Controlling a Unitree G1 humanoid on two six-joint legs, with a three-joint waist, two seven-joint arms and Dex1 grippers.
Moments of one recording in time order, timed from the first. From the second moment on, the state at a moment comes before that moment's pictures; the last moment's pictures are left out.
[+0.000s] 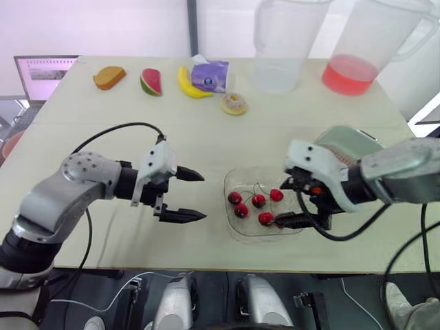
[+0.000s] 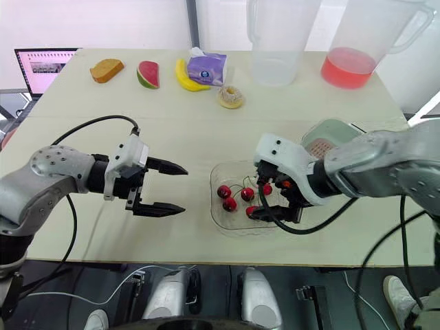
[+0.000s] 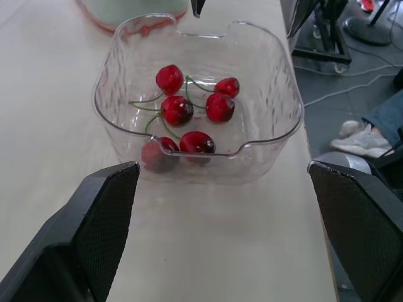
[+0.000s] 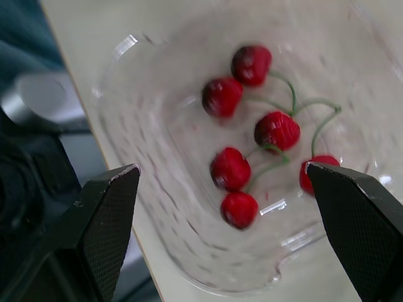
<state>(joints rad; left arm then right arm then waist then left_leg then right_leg) -0.48 0.88 -0.11 -0.43 -0.62 0.71 -1.16 -0.99 -1.14 0.30 -0.55 1.33 1.59 0.39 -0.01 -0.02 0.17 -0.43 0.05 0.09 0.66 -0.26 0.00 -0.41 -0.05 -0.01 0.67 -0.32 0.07</state>
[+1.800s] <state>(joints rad) -0.45 0.80 -0.14 -0.46 -0.60 0.69 -1.12 -1.08 -1.01 0.81 -0.56 0.73 1.59 0.73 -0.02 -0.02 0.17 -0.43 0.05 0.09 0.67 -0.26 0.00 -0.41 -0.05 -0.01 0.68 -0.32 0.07</state>
